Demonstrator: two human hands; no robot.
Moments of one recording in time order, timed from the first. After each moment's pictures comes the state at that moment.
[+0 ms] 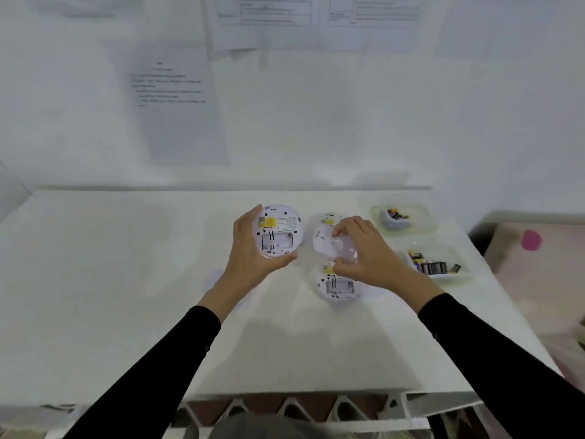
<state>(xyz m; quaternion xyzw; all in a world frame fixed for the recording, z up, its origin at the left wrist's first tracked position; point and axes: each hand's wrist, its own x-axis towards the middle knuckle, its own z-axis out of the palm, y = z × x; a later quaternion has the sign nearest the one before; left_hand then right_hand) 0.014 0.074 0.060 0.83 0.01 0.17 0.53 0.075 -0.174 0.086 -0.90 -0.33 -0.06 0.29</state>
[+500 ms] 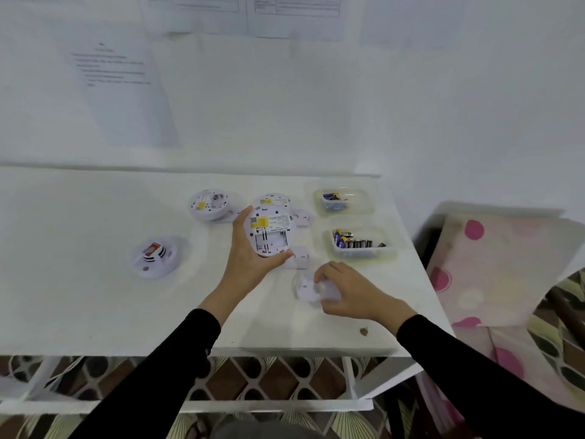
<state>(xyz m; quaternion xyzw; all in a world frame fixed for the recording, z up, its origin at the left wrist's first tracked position) -0.014 -0.097 0.042 0.77 0.03 0.18 0.60 0.029 -0.337 0.018 -0.89 -0.38 0.09 0.22</state>
